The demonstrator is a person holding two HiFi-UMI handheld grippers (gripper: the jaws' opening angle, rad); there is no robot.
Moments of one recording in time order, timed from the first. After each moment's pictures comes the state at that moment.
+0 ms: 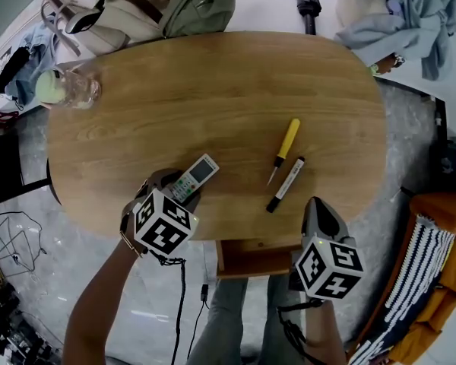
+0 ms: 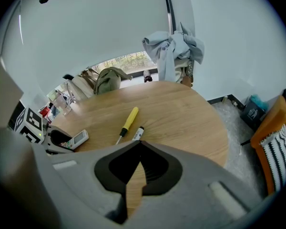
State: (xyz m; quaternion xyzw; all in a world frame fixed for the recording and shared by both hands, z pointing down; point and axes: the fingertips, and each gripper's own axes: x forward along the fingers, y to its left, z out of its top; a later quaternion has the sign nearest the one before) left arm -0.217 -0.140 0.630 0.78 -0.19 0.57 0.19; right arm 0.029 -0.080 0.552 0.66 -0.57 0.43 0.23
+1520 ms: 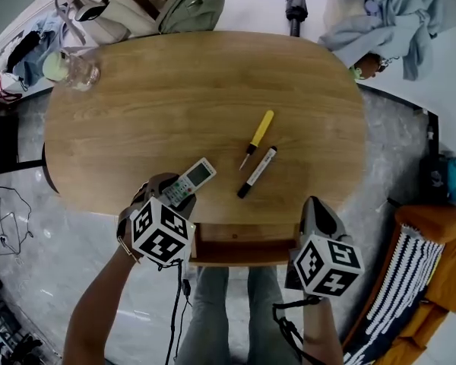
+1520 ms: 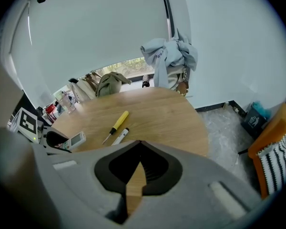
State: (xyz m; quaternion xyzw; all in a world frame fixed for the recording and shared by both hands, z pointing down) left arm -0.168 -0.085 0.596 0.78 -0.23 0.56 0.17; right arm 0.086 -0.050 0.528 0.64 -0.60 0.41 0.24
